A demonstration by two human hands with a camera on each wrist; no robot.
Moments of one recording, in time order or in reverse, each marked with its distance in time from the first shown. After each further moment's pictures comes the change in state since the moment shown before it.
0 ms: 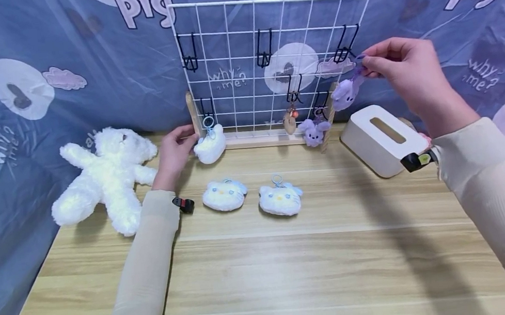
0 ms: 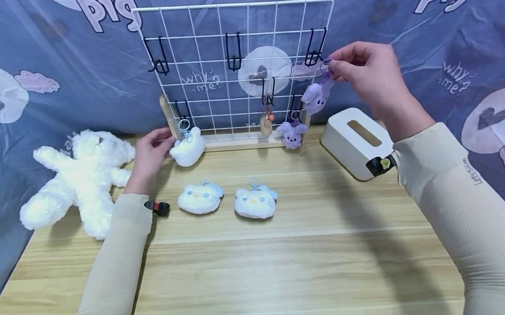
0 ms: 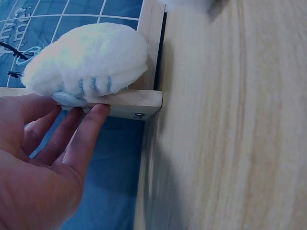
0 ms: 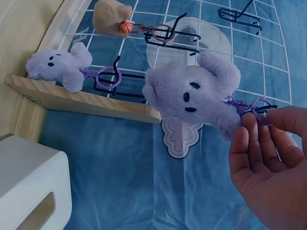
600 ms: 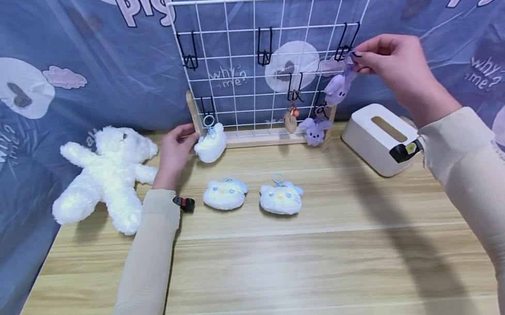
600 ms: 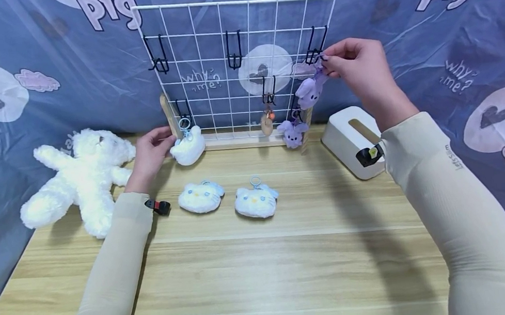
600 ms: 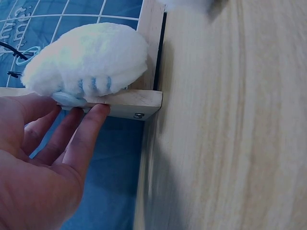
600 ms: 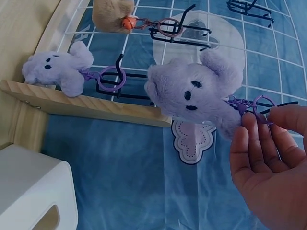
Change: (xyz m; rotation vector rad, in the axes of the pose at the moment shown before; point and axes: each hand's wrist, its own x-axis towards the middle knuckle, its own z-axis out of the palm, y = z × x) left_hand 0.001 0.001 0.001 -0.012 -0.001 -0.009; right_hand 0.023 0.008 0.009 0.101 -0.011 0.052
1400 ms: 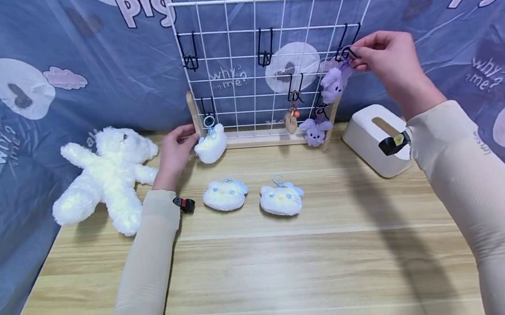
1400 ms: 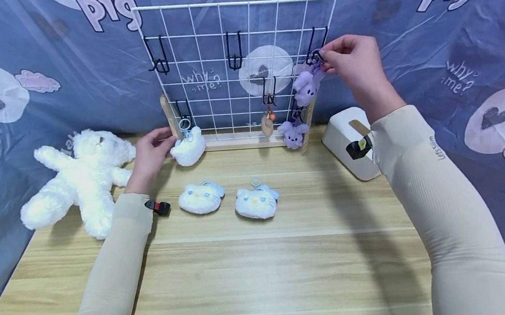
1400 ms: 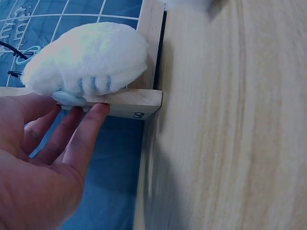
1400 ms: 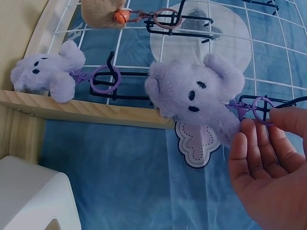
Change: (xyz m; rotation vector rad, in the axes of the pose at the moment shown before) left_hand 0.001 -0.001 0.000 0.003 -0.001 0.010; right_hand 0.020 0.001 0.008 0.086 0.054 0.048
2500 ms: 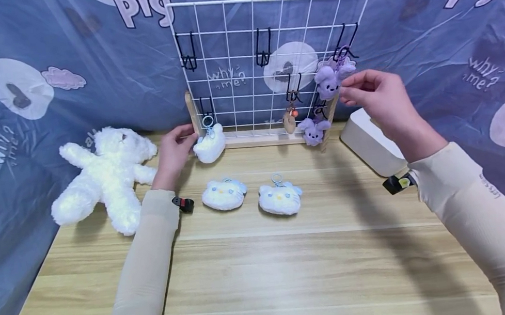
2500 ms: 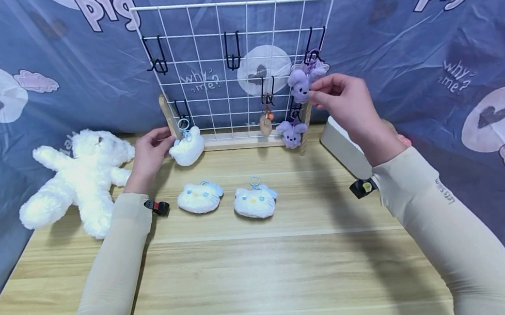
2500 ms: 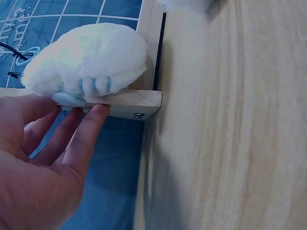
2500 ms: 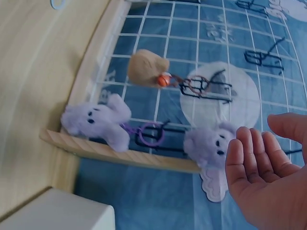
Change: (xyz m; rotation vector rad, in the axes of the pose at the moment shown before) left_hand -0.002 0.000 0.000 0.021 0.013 0.012; right_hand -0.062 0.043 0.007 -0.210 -0.067 -0.109
